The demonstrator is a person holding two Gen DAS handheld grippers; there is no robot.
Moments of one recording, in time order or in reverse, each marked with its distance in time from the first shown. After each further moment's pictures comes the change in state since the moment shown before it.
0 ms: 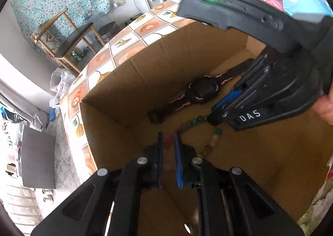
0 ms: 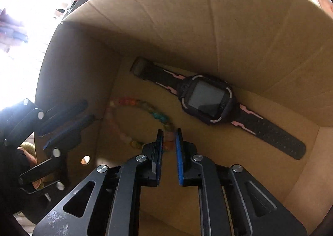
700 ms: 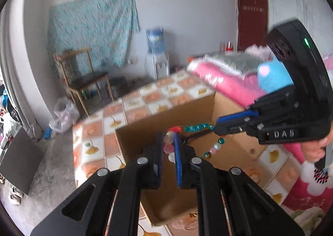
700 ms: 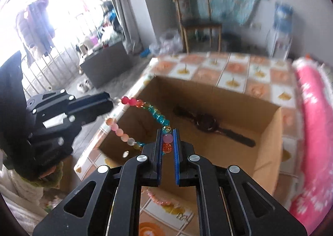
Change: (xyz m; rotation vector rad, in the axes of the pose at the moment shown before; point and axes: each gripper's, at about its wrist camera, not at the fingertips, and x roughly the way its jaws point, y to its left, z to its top) left arm -0.143 -0.007 -0.047 -0.173 -0.449 -0.069; right arm -0.147 0.066 -0.116 -0.175 -0.538 -0.102
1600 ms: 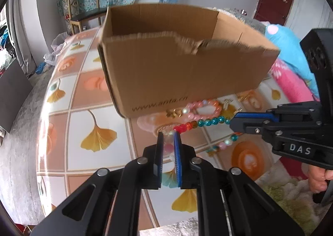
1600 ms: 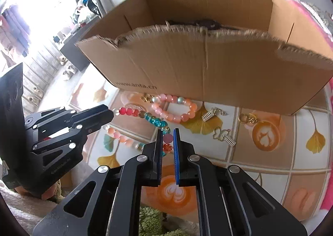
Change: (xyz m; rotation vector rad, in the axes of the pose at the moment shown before) left arm 0.007 -0.037 -0.164 -0.216 0.242 -0.044; right arm 0.034 0.048 -0.165 0.175 0.115 -0.097
